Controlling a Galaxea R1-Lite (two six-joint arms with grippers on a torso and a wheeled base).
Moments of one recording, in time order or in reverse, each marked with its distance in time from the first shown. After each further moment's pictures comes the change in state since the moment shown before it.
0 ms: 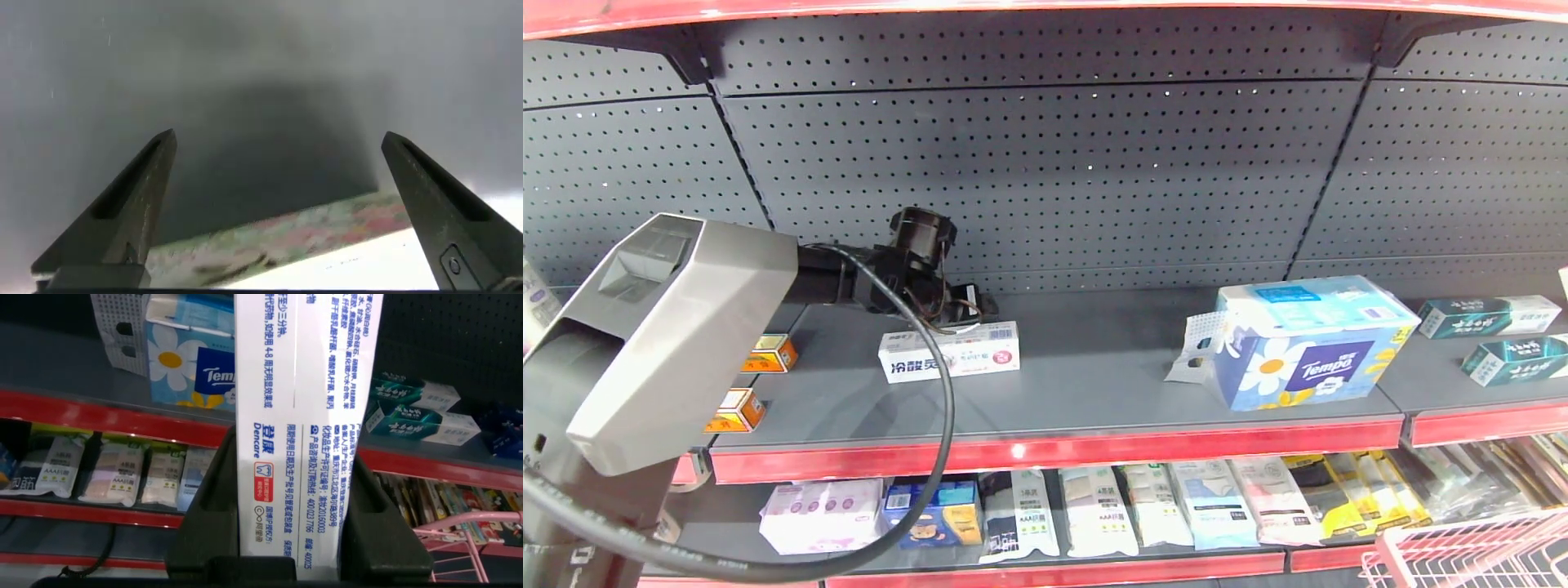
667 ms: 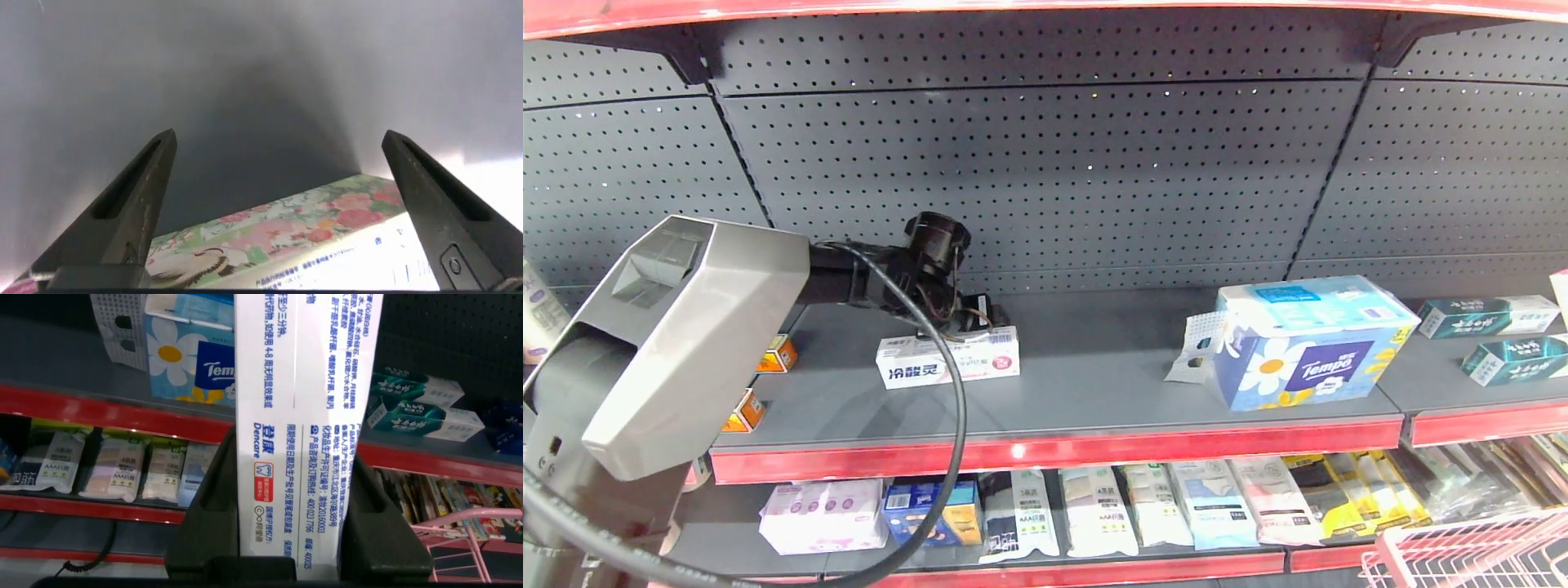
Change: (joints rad) left arm -0.031 0.011 -0.043 0.129 -0.034 0.006; right arm 0.000 0.009 0.005 0.000 -0.001 0.000
